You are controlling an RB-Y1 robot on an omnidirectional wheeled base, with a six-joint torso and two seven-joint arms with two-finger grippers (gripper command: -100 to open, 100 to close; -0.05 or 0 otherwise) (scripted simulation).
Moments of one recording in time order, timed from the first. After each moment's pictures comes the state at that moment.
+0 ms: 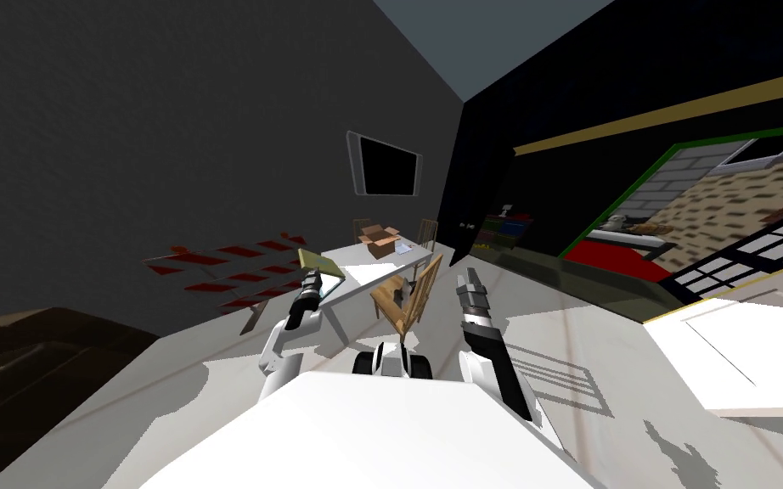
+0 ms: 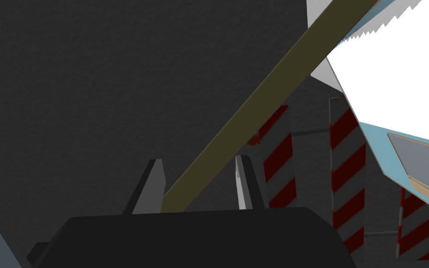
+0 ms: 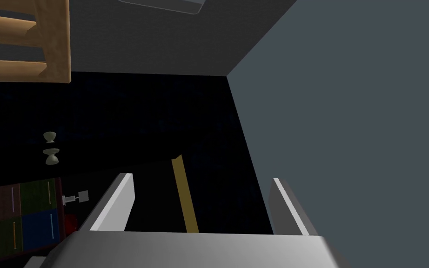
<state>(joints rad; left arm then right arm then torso) 0.13 0.00 0.38 -1.87 -0.17 0.08 0.05 0.53 0.01 -0.01 -2.21 0.05 -0.36 0.01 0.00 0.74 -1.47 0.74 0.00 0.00</state>
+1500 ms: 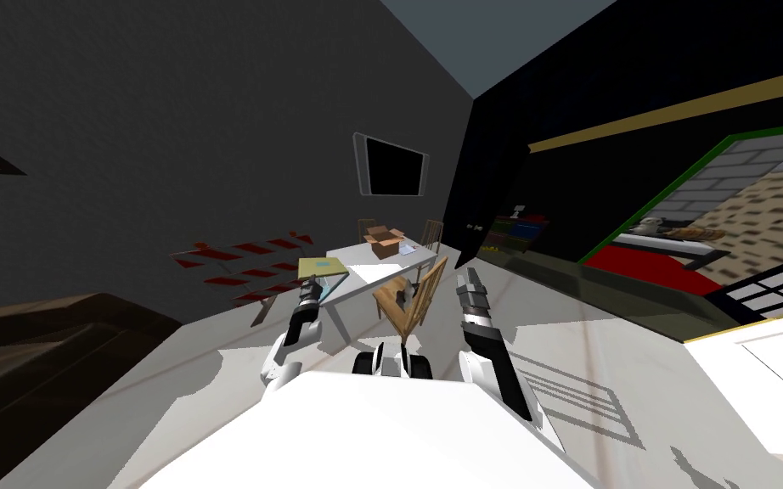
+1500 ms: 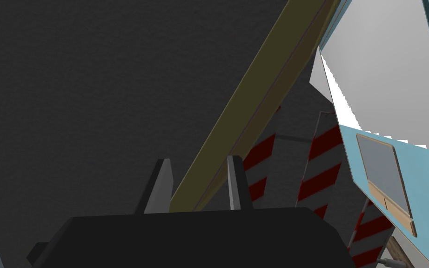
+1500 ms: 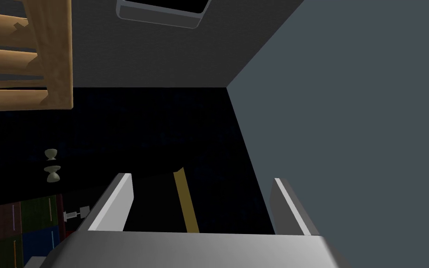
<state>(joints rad) 0.15 0.02 0.41 -1.64 -0.02 -0.26 0.20 0.53 0.01 -0.01 -2.21 0.05 -0.36 0.01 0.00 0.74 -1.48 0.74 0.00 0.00</state>
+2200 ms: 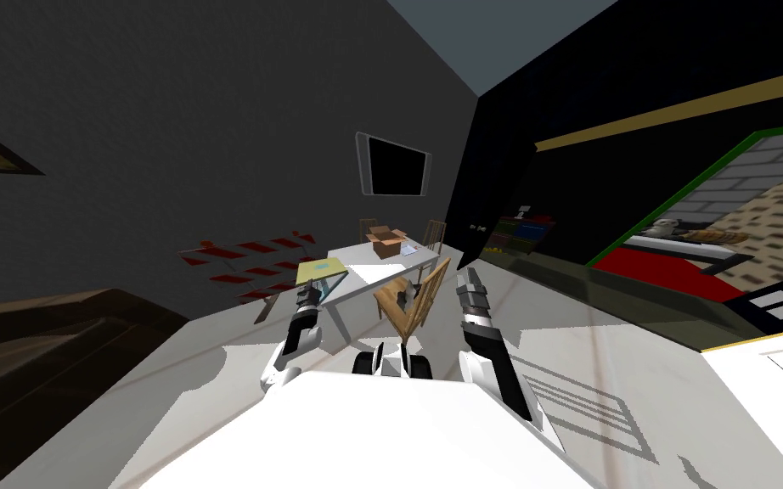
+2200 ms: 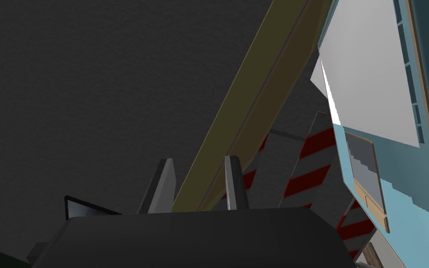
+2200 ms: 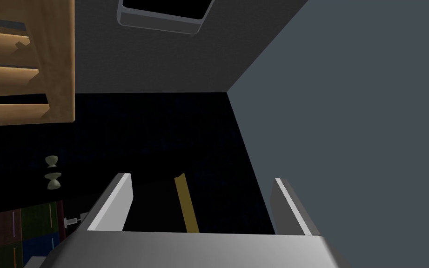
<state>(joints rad) 0.15 0.03 0.41 -1.53 0.04 -0.42 0.27 0.53 0.01 -0.01 -2.21 0.05 -0.36 0.01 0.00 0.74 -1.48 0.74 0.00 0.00</state>
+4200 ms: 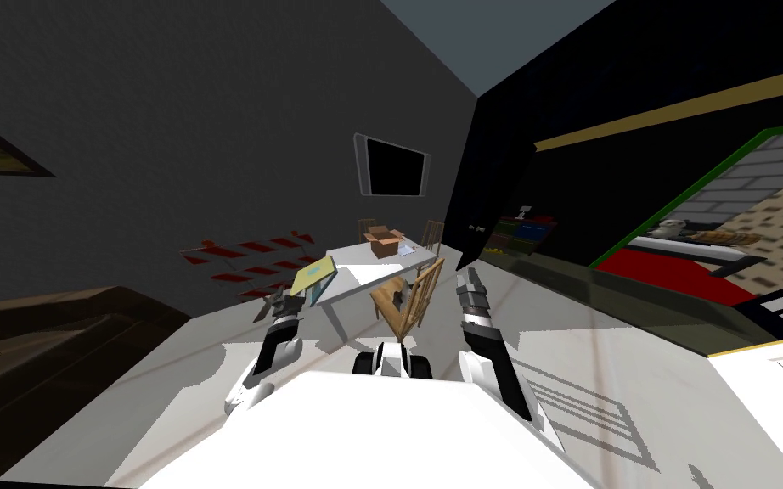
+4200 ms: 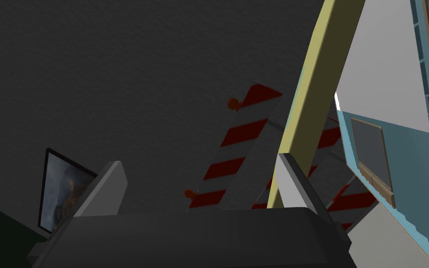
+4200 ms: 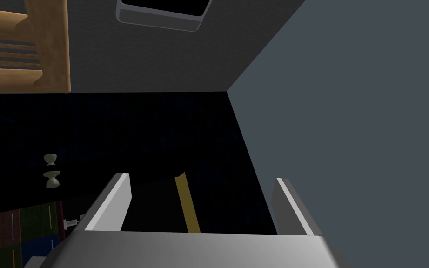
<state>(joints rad) 0.21 0.20 0.42 -1.40 0.22 -0.57 0.50 0.53 0.01 -0.01 -2.21 0.05 -0.36 0.01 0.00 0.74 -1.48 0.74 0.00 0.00</state>
